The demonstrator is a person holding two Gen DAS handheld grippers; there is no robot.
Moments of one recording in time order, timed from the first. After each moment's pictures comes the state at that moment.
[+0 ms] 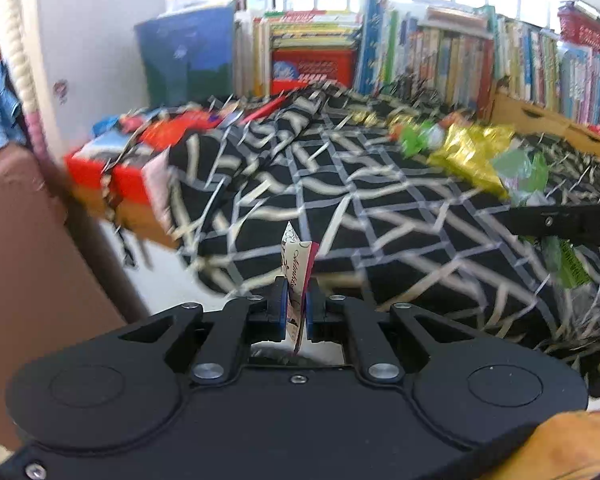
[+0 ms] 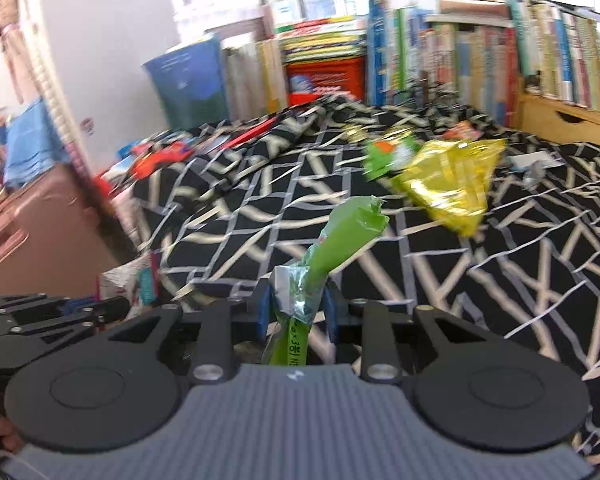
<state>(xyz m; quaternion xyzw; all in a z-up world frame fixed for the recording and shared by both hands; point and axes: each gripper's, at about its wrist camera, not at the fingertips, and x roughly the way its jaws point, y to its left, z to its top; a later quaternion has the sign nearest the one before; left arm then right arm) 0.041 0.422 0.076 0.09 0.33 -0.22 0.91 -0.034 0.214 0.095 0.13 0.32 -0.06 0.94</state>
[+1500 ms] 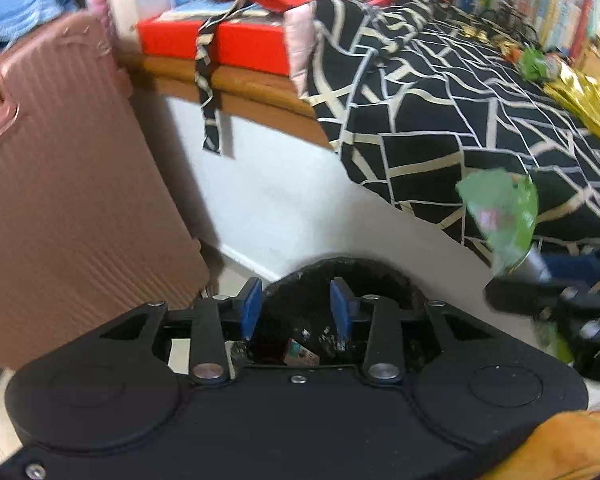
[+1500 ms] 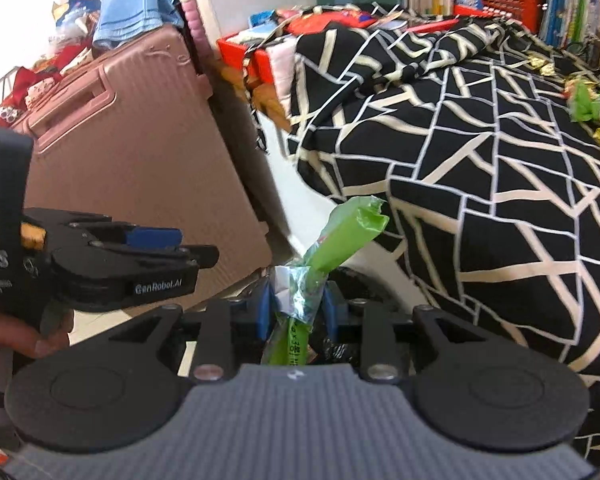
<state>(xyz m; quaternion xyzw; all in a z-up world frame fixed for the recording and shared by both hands) 0.104 0.515 0.009 0.06 0.45 -0.14 0.88 0.035 0.353 0.030 0.07 0.43 0.10 0.90</state>
